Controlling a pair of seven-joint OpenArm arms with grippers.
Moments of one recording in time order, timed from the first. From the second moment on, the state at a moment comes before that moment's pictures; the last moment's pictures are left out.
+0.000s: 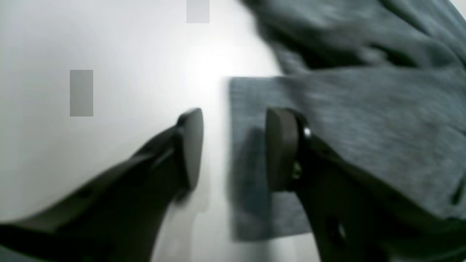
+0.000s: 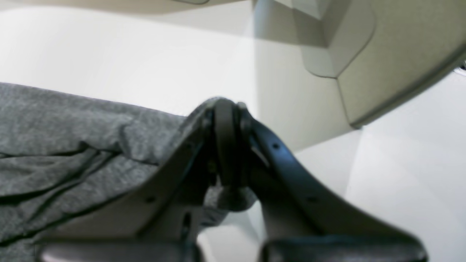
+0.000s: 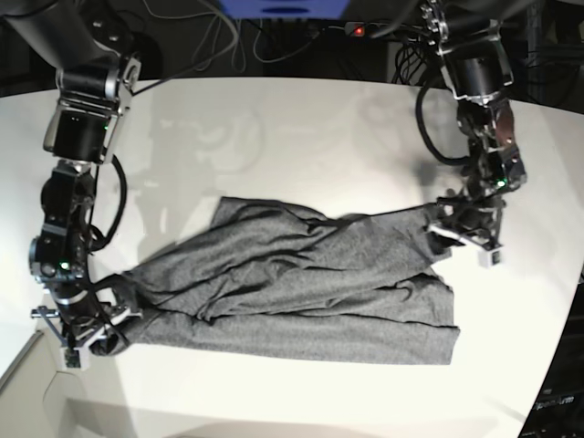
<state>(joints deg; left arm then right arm) -8.3 -7.2 -18.7 66.4 -18.7 -15.4 29.4 22.6 10.3 15.7 74.2 -4.4 18.0 -26.3</state>
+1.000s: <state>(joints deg) 6.0 -14.4 -60.8 107.1 -47.6 -15.5 66.0 13.0 11.8 15.7 82.7 -4.3 18.5 -25.9</state>
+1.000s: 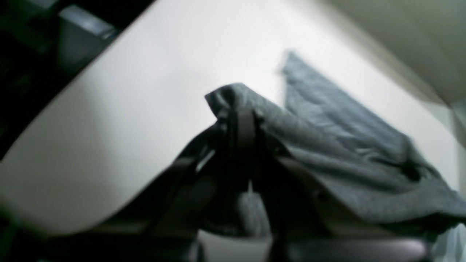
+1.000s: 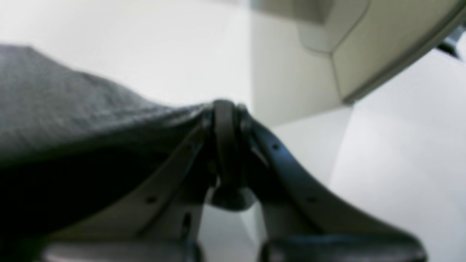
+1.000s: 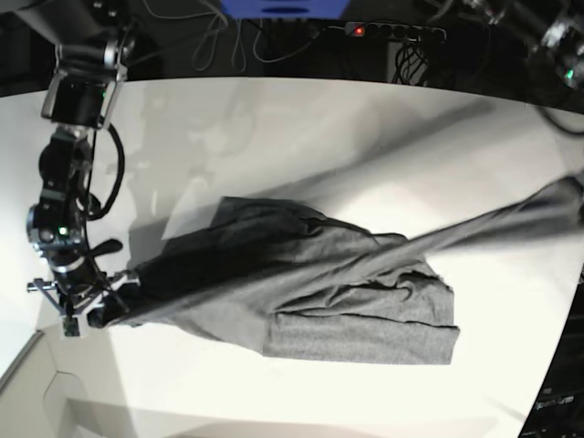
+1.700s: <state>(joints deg) 13.1 -17.0 -57.5 87.9 -55.2 -15.6 64.9 -13.9 10.9 19.9 108.3 -4.1 18.7 -25.8</state>
